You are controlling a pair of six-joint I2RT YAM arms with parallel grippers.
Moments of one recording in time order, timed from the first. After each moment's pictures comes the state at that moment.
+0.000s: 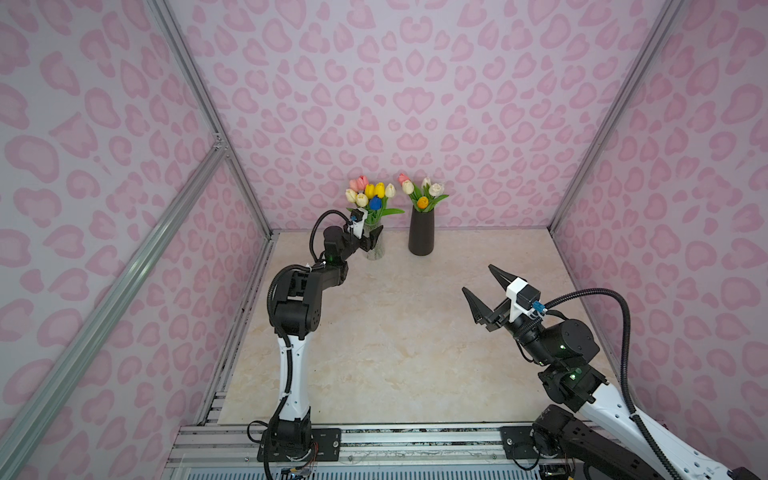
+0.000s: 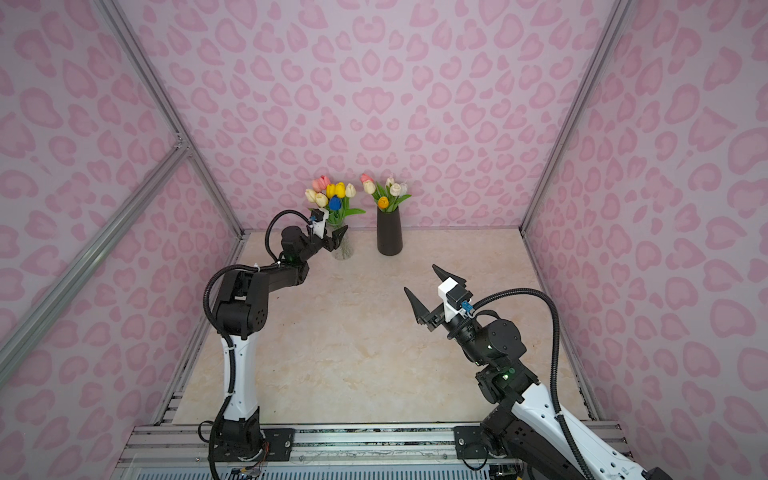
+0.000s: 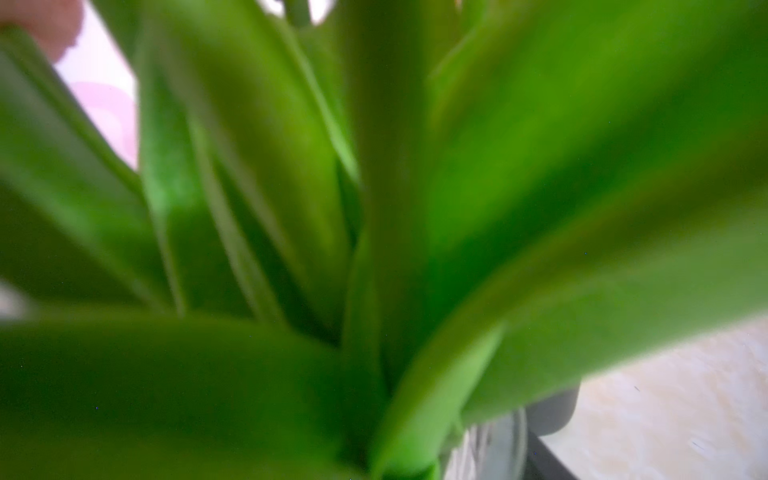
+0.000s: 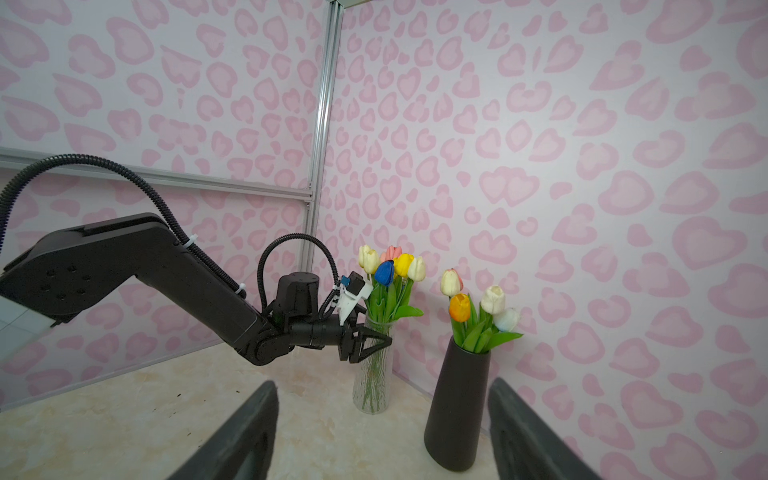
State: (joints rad) left arm -0.16 2.32 1.54 0.82 0.50 0.08; right arm 0.65 0.70 0.55 0.43 -0.06 -0.15
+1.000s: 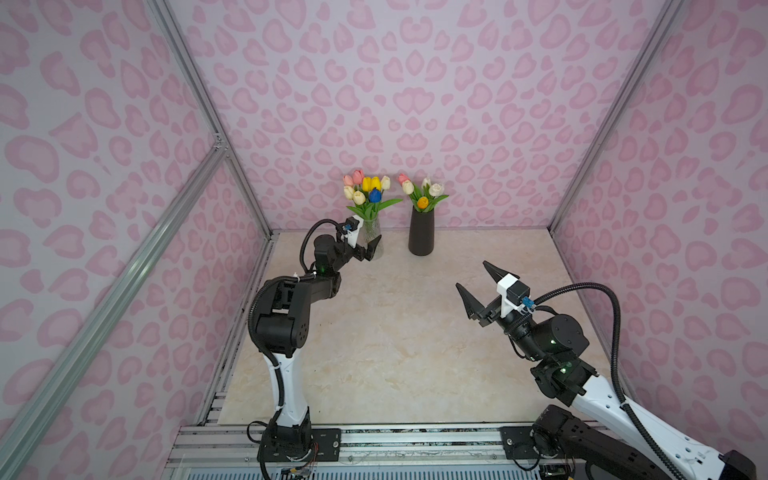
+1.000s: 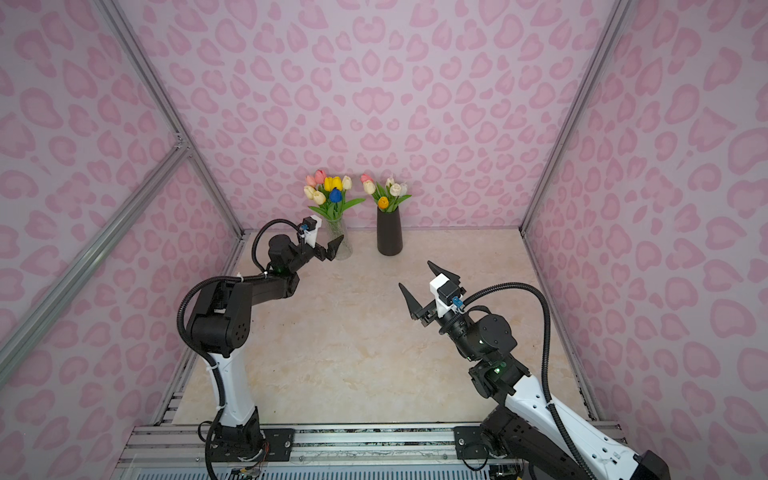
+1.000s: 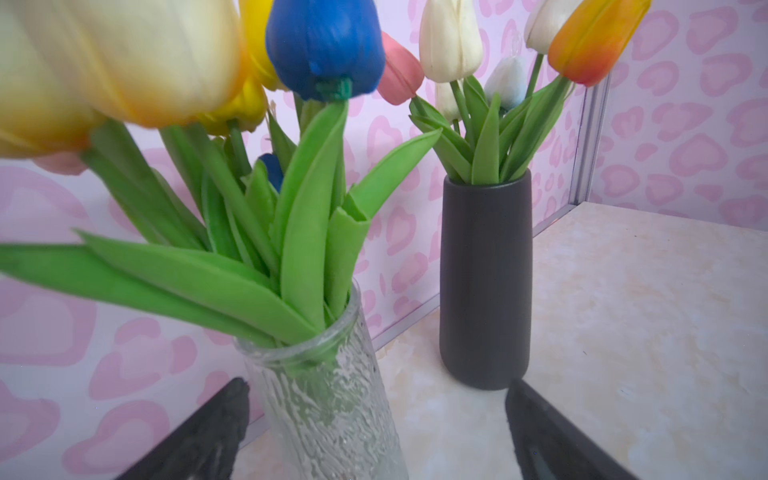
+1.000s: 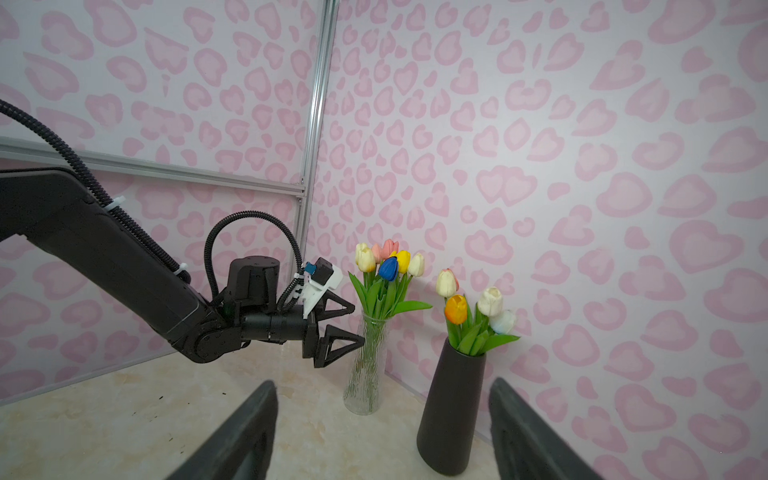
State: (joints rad) left arm -0.15 2.04 1.19 0.87 0.49 0.16; right arm 0.68 0.78 0.56 0.50 -0.01 -0.18
